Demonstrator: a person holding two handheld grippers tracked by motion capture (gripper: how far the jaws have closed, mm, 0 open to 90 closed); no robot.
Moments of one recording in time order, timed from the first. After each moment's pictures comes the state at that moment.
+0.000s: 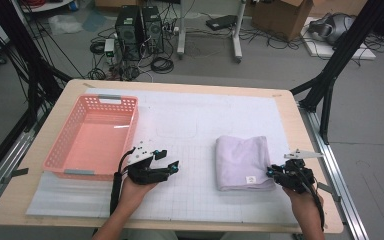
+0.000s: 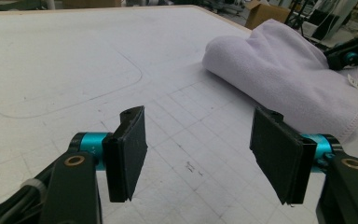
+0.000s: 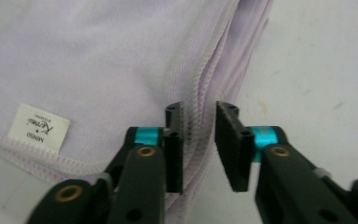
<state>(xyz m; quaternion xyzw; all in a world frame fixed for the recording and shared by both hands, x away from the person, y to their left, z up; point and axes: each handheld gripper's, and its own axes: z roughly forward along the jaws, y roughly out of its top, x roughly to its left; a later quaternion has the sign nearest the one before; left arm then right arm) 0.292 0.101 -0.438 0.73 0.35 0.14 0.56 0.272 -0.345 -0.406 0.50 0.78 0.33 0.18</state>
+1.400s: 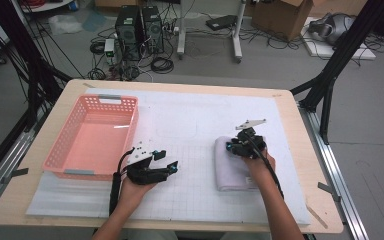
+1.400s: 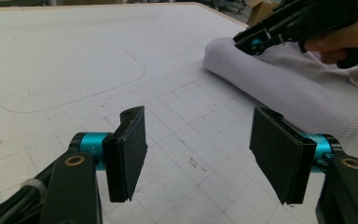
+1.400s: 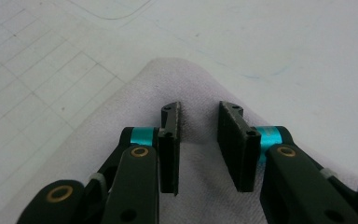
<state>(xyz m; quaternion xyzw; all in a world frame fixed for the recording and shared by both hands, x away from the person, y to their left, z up) 0.293 0.104 -0.439 0.73 0.36 0.13 0.56 0.376 -0.237 -0.415 0.42 0.83 0.32 0.17</state>
